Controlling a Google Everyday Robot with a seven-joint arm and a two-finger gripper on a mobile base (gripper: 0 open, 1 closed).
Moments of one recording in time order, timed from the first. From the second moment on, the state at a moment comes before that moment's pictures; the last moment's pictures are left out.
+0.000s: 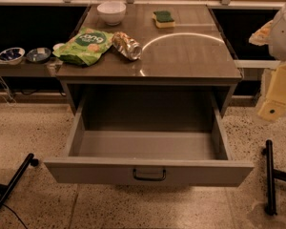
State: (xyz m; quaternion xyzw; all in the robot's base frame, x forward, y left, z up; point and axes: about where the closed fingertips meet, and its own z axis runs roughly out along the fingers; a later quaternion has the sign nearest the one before) arm 0.438 -0.217 0.977 -0.60 0.78 -0.03 0.16
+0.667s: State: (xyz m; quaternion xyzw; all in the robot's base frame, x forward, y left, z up) arm 0.466 -0.184 0.978 -0.62 0.77 -0.03 0.17
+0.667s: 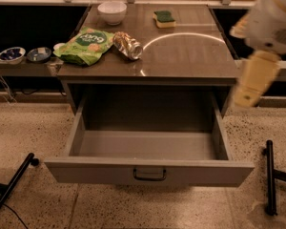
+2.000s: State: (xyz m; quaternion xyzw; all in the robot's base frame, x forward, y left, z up) arm 0.727 0.034 0.893 -0.56 0.81 -0.01 0.16
